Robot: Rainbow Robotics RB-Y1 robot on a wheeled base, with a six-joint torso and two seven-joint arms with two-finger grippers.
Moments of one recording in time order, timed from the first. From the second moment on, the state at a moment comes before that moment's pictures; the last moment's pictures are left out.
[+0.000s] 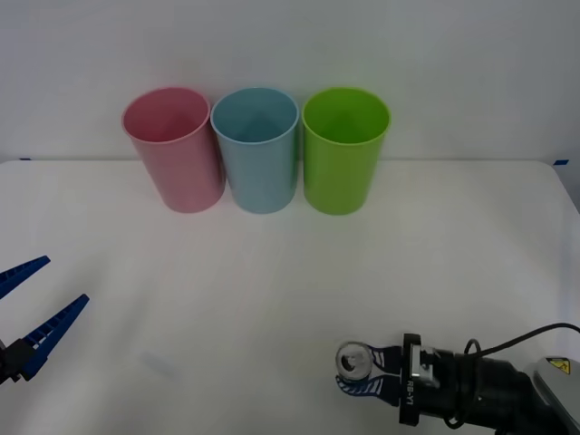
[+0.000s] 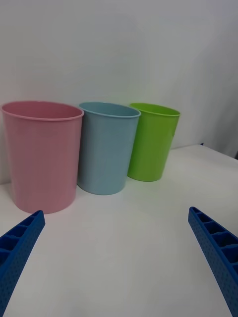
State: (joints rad) right arm 0.06 -0.39 0.12 -1.36 1.22 -1.28 0.48; left arm 0.35 0.40 0.52 -1.66 -0.96 -1.22 0.00
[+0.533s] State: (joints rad) right arm 0.07 -0.41 0.12 -1.63 1.13 -1.08 0.19; left arm 0.35 0.40 0.52 -1.66 -0.96 -1.22 0.00
